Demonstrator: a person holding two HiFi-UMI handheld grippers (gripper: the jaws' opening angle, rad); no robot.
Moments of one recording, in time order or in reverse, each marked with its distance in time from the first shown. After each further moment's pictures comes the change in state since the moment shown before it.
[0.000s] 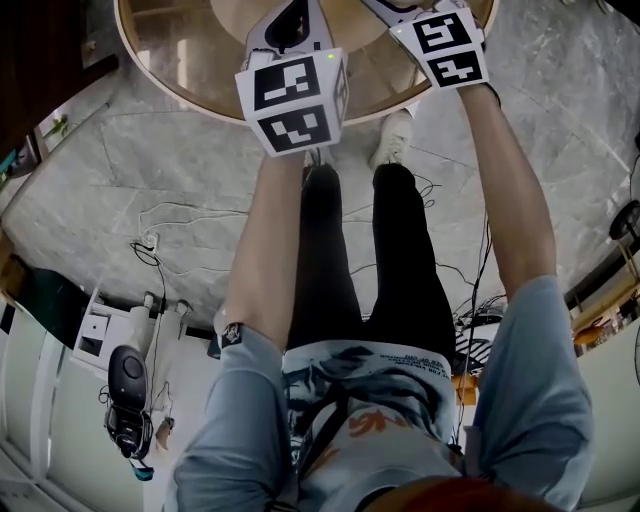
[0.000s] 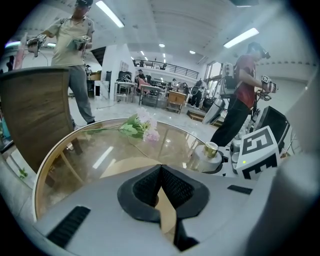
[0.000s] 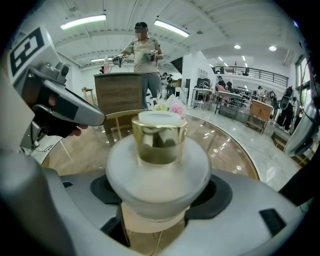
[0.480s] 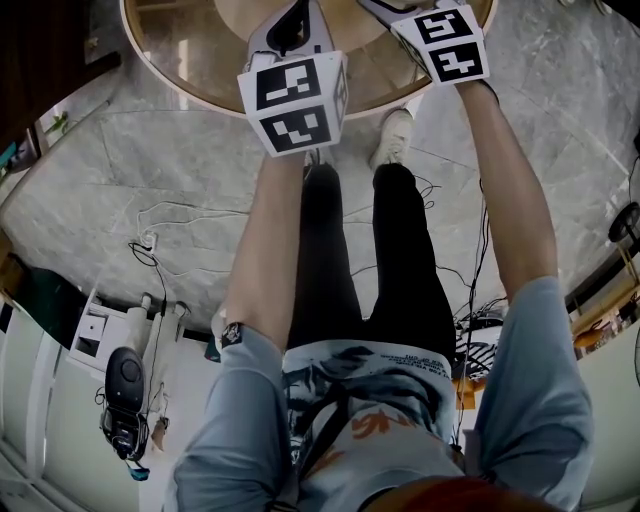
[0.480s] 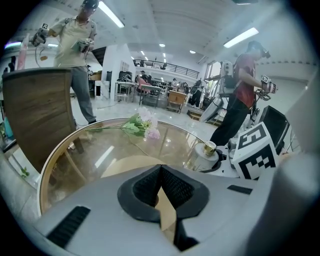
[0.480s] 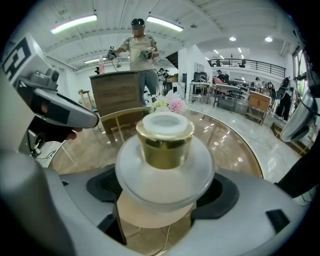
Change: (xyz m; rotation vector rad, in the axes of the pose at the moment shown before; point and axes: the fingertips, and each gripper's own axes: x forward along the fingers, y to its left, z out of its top) left arm -0.017 0.001 -0.010 0.000 0.005 0.007; right arm -0.007 0.009 -0.008 0.074 0.047 0.010
